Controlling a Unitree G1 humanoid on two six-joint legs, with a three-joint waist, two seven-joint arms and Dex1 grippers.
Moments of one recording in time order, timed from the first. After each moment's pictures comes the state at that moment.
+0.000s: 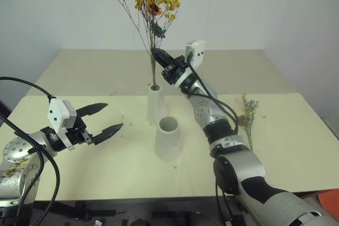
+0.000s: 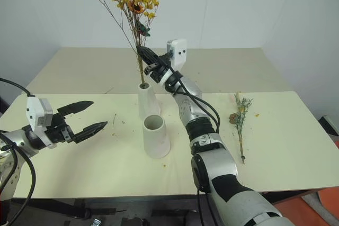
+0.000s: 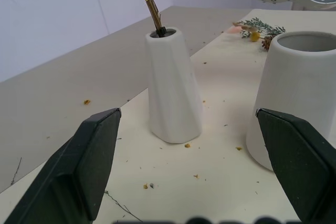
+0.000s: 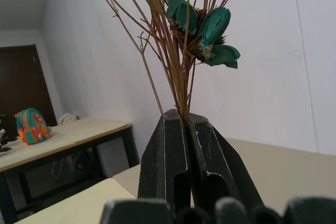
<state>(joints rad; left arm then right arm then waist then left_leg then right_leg) -0.14 0.78 0.37 -0.24 -0.59 0.31 -0.95 -1.19 0.05 -0.14 0.83 0.40 -0.13 0.68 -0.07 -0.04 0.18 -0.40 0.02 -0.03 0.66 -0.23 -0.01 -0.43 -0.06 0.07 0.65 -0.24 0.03</state>
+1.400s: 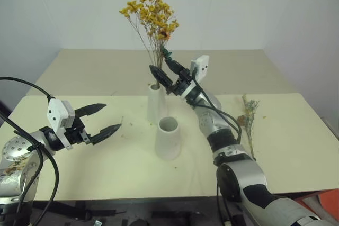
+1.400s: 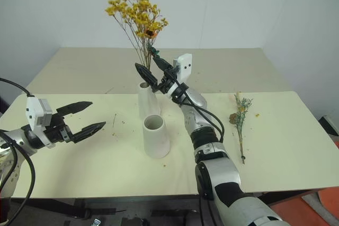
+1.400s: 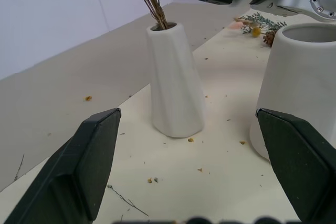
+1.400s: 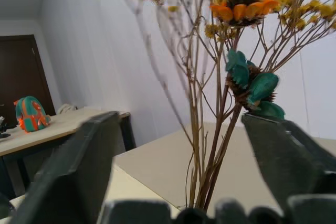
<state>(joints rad) -0.16 0.78 0.37 -0.18 -0.57 0.27 -0.99 -1.06 0.02 -0.14 0.77 0.38 -0.15 0.76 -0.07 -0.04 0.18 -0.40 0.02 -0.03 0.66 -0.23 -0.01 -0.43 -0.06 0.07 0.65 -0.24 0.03</state>
